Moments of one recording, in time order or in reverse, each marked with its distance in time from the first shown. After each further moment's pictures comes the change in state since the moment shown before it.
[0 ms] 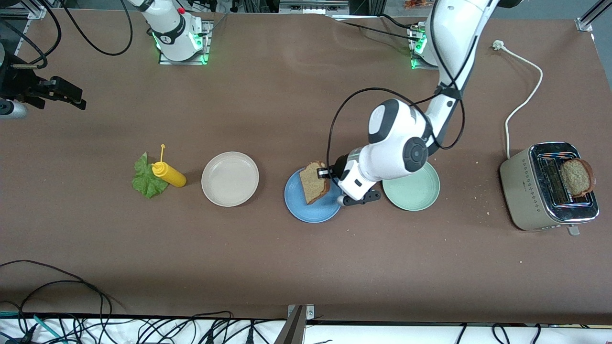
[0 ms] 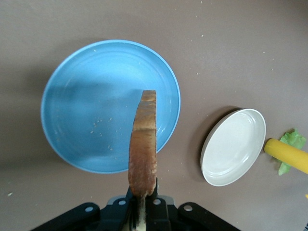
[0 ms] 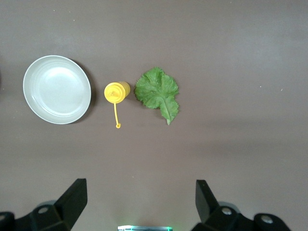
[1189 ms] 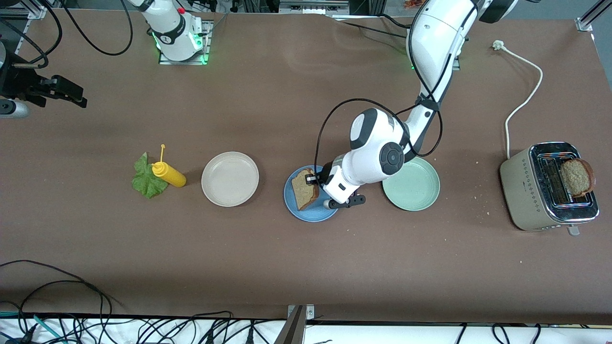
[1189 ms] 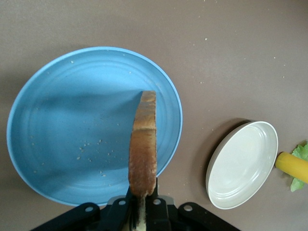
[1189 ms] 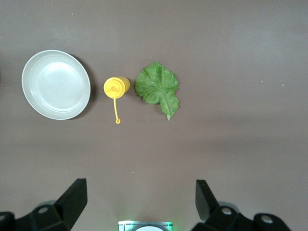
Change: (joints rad) left arm -0.049 0.106 0.006 0.056 0.000 0.099 0.000; right arm 0.000 0.000 0.000 0.000 0.000 -0.020 0.001
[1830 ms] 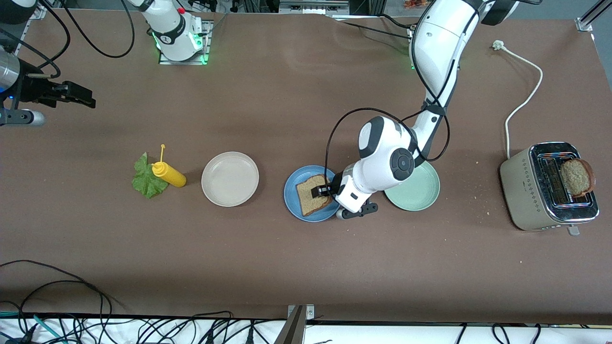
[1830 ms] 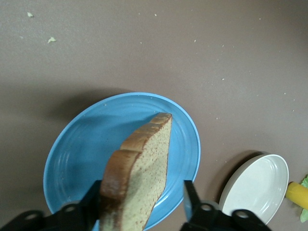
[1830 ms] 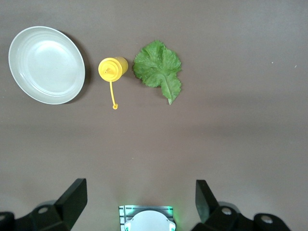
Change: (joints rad) left arm -0.001 0.019 0.054 0.001 0.000 0.049 0.000; right arm 0.000 0.043 0.001 -0.007 0.001 -0.051 0.000
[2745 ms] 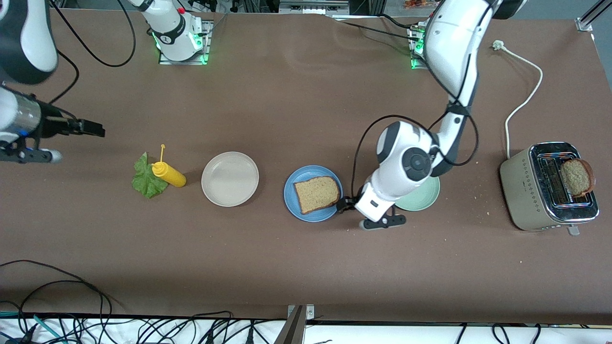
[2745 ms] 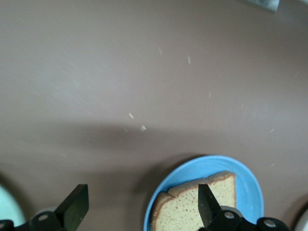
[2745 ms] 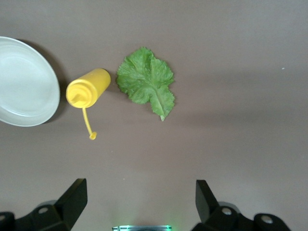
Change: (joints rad) left arm 0.028 -0.058 0.094 -0.012 0.273 -0.015 -0.001; right arm -0.011 0.175 -0.031 -0.015 -0.003 0.131 -0.005
